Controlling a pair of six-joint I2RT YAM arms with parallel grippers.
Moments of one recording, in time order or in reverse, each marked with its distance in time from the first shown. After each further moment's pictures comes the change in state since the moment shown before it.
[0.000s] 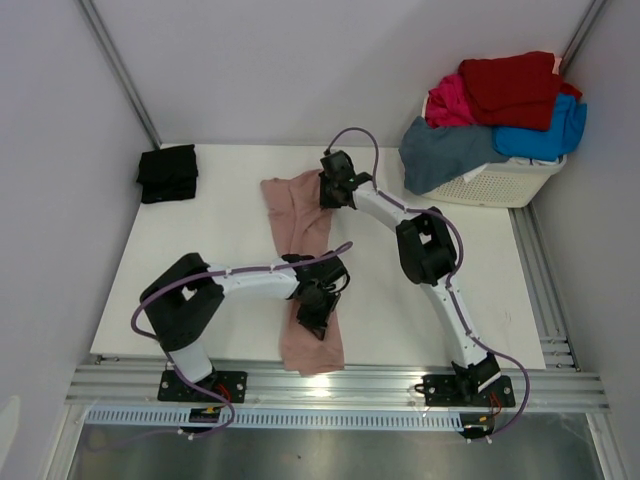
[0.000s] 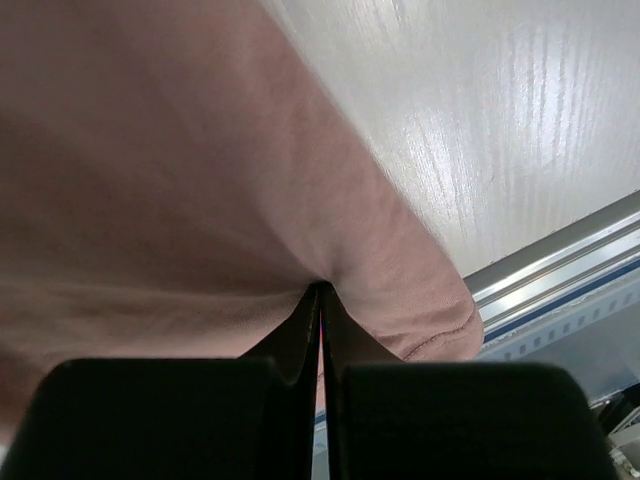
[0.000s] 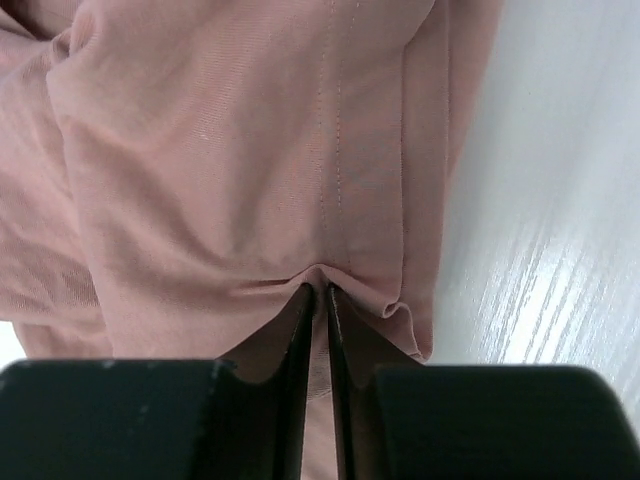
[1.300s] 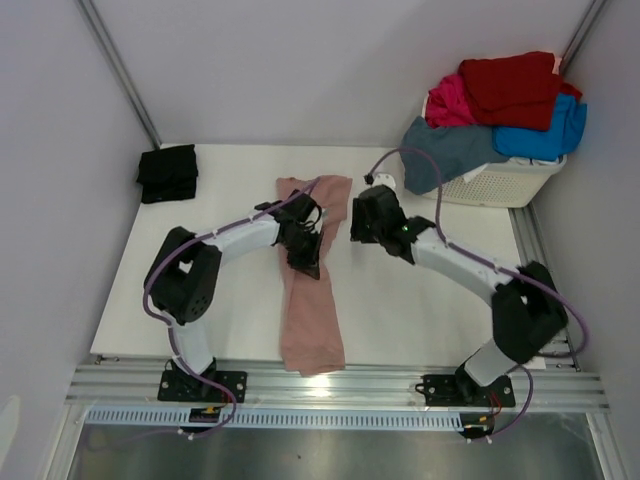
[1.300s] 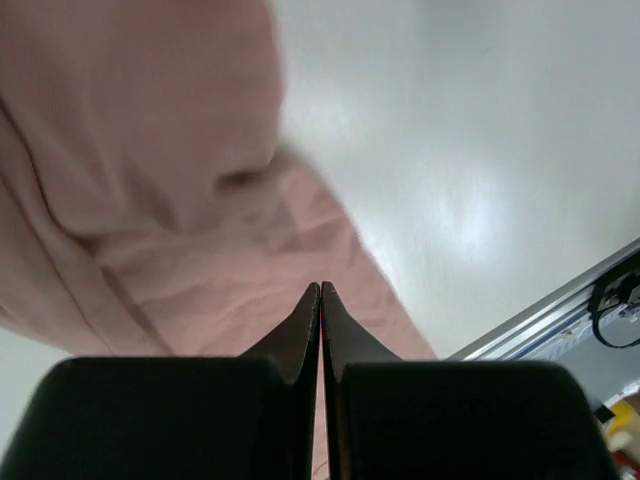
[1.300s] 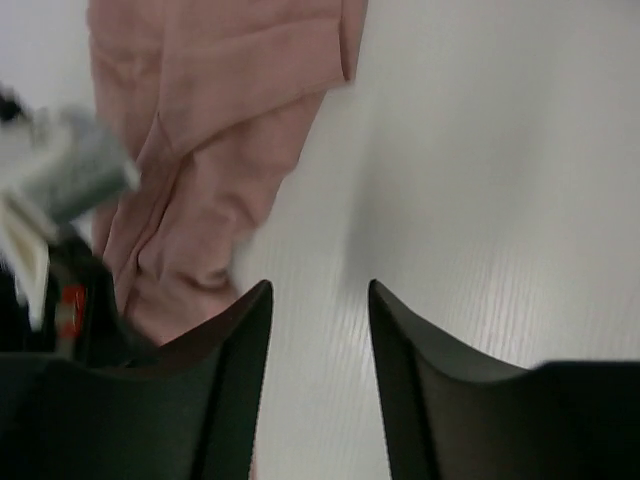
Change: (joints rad) left arm 0.372 0.142 0.309 -0.012 0.114 0.192; right arm 0.124 -0.992 -1.032 0.167 0.223 0.048
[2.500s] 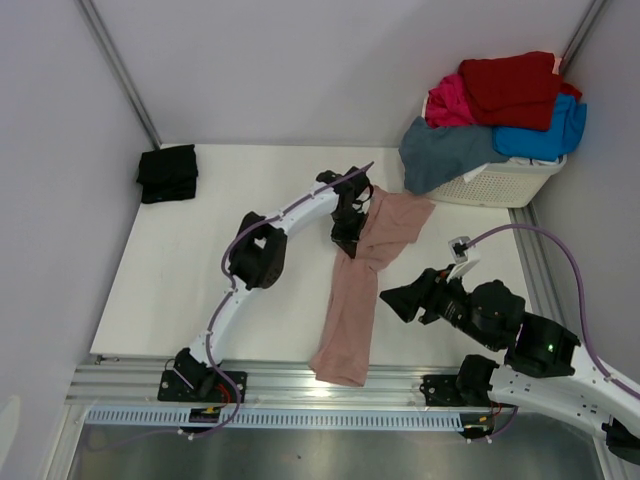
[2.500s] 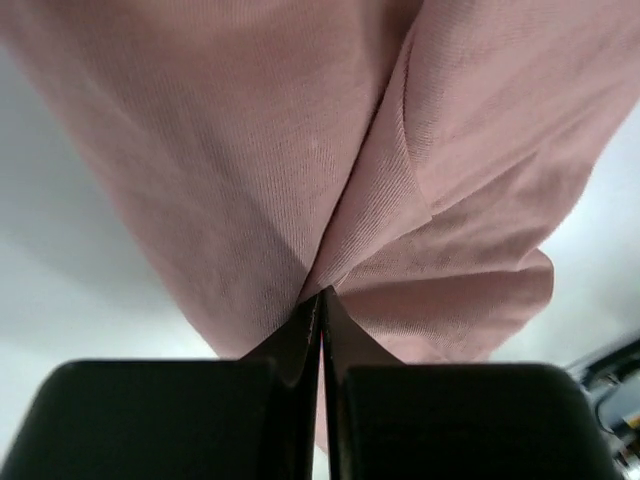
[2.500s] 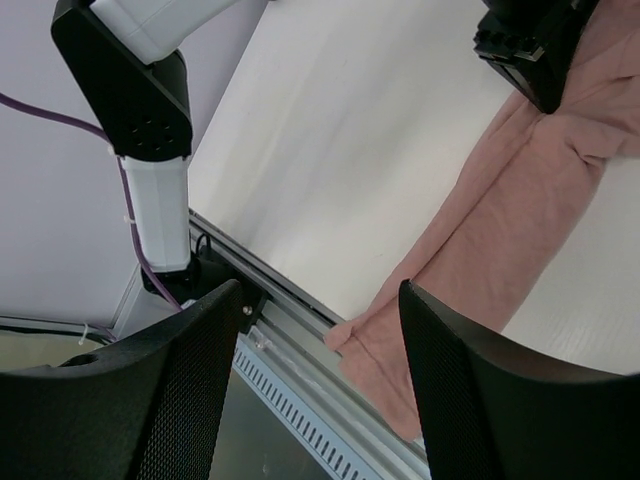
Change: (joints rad) left arm -0.092 0.695 0.981 -0.458 -0.029 0.057; right arm 0.393 -1.021 -0.296 -0.299 0.018 0.275
